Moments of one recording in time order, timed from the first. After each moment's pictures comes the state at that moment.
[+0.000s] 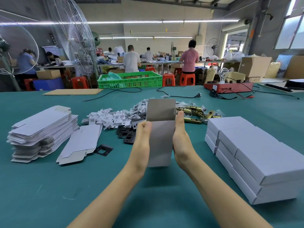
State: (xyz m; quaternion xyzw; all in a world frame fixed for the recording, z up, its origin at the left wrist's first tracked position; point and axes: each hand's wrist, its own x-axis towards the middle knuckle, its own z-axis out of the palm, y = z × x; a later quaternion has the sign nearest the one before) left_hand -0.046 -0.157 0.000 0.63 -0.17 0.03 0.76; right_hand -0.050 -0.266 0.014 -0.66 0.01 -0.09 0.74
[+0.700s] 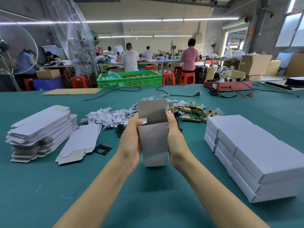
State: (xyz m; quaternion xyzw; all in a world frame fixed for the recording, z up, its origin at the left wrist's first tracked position) left_hand -0.043 -0.144 0.029 0.54 -0.17 -0.06 0.82; right_hand -0.050 -0.255 0.016 -0.65 -0.03 -0.09 0.76
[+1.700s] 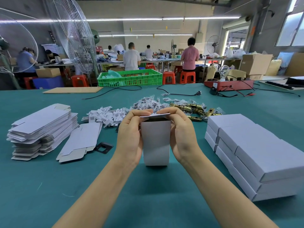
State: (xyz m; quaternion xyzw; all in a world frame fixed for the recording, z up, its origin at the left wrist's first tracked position) left_hand -0.039 -0.145 0.036 0.49 -0.16 0.06 0.85; right_hand -0.056 -0.263 0.035 -0.53 -0.11 -0.16 0.83
